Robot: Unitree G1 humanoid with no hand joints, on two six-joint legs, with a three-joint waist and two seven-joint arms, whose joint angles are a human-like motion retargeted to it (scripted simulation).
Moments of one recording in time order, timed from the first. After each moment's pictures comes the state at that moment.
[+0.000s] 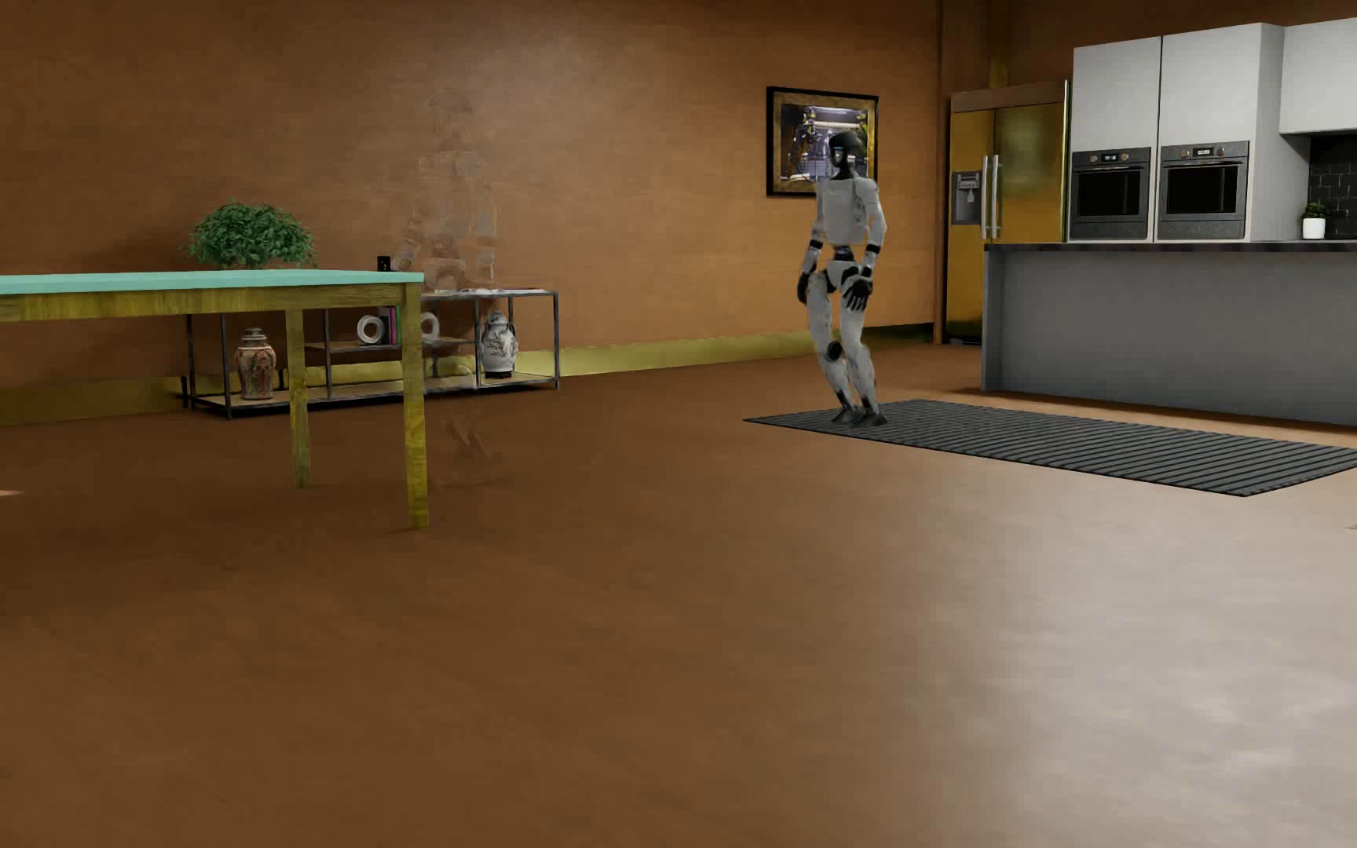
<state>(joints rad) 0.05 0.06 -0.06 -0.04 0.08 -0.02 0.00 0.00 0.06 0.37 0.39 0.14 0.18 -0.32 -0.25 0.31 -0.33 0.00 0.00 -0.51 0.47 0.98 0.99 0.00 0.00 0.00 0.00 0.00 0.00</state>
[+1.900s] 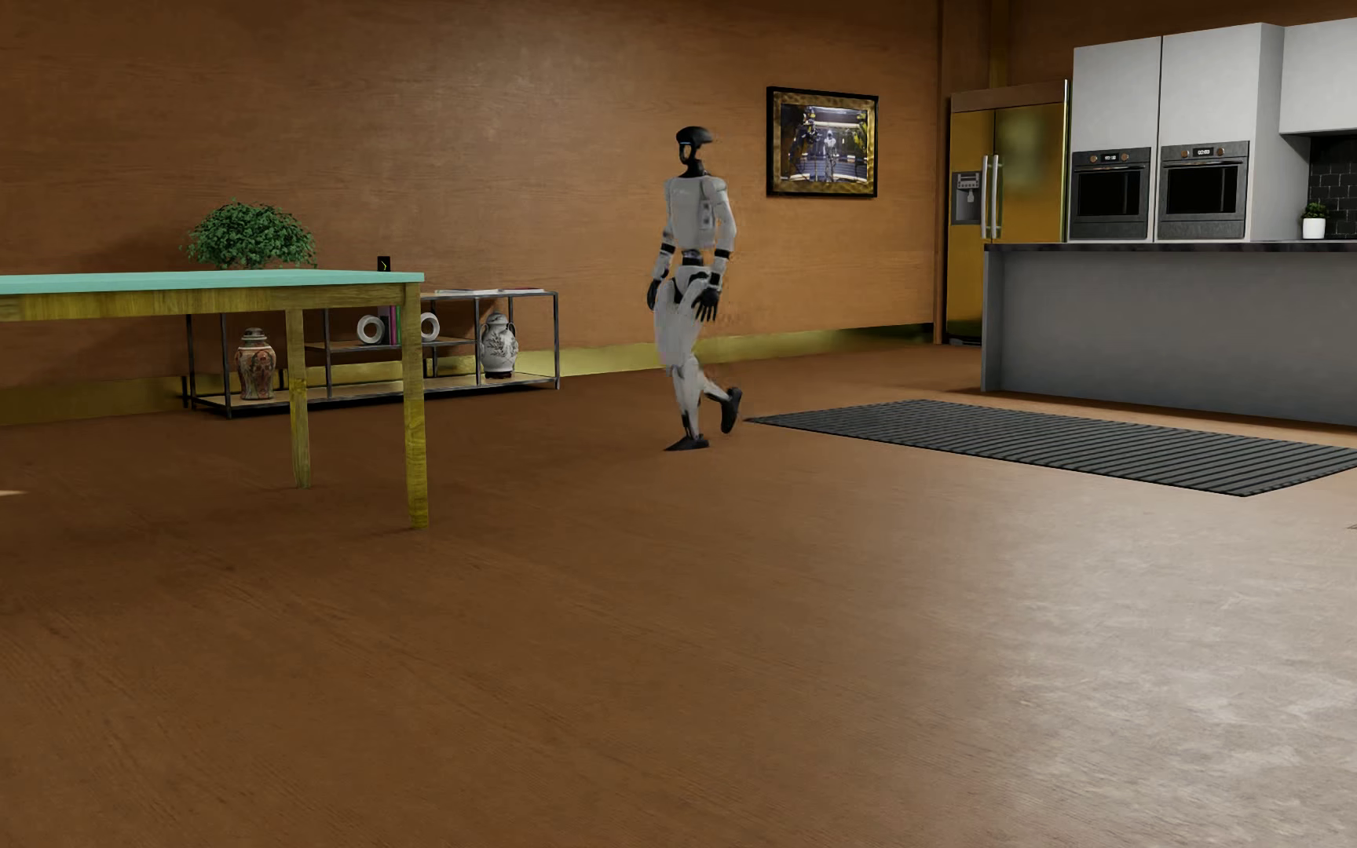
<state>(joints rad) -0.17 0.06 -0.02 -0.14 0.03 -0.08 0.00 0.00 0.10 0.43 1.05 0.13 0.21 -0.08 0.13 0.36 -0.33 0.00 0.00 -0.56 0.39 1.01 1.08 0.00 0.00 0.00 0.00 0.00 0.00</state>
